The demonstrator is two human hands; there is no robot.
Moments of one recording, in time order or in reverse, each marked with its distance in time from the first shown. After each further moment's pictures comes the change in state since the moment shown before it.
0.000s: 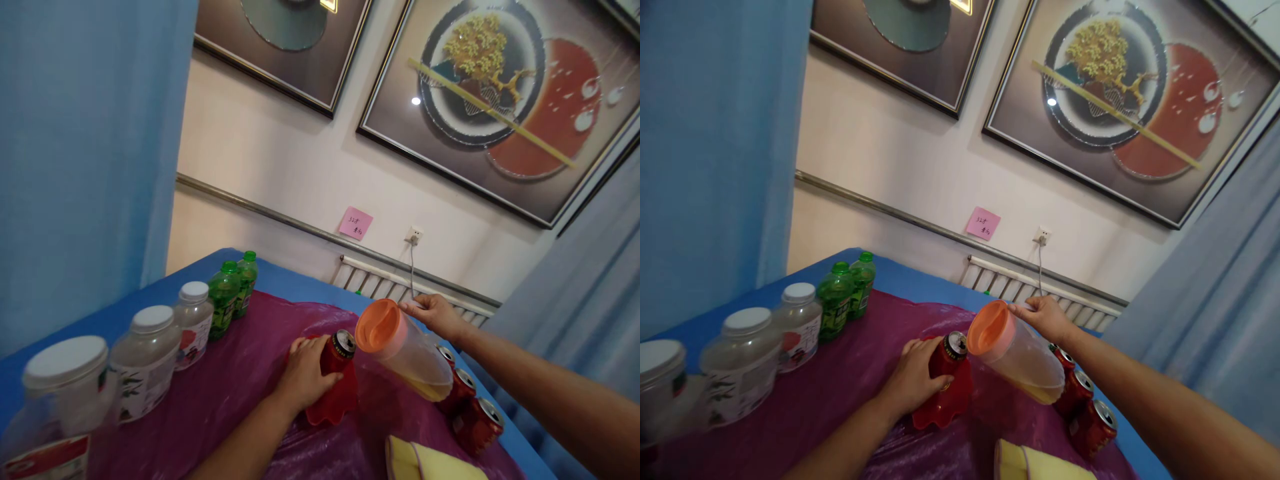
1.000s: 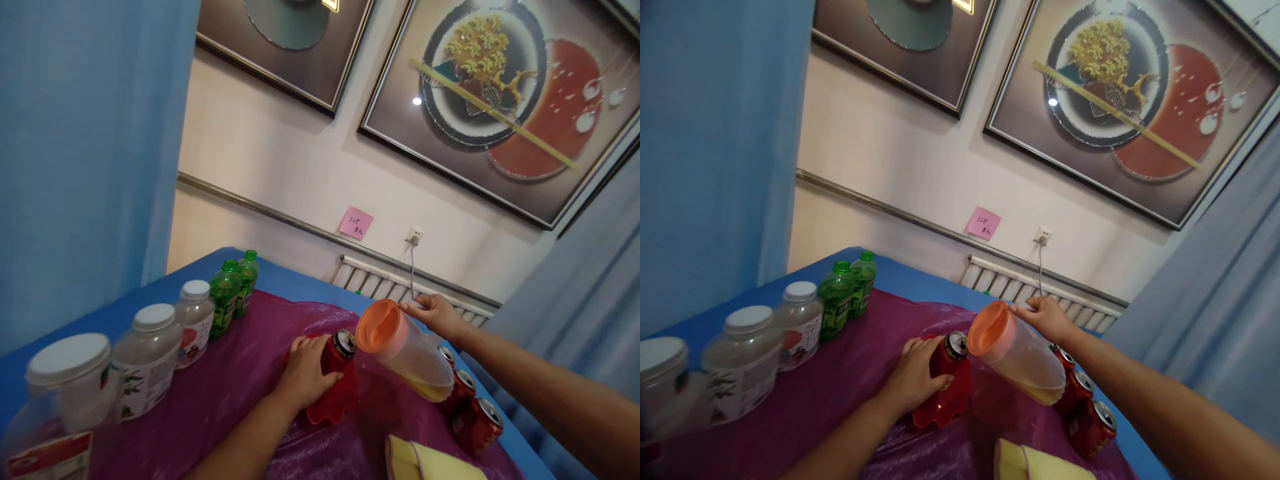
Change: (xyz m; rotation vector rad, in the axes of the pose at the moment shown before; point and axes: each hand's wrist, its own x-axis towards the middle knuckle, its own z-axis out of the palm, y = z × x) left_hand -0.001 -0.001 0.001 0.000 0.015 0.022; right_hand 0.001 0.005 0.001 -0.021 0.009 -0.008
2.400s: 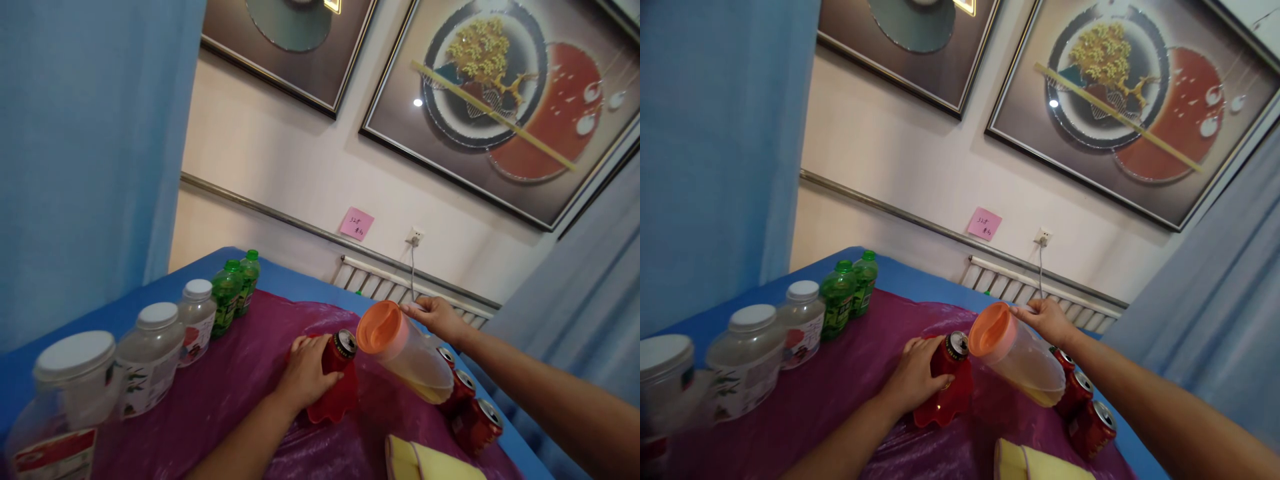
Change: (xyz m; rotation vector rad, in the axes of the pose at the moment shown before) left_hand -0.001 -0.002 0.001 -0.002 0.005 0.014; right_hand -0.002 0.004 0.003 0.015 0.011 -0.019
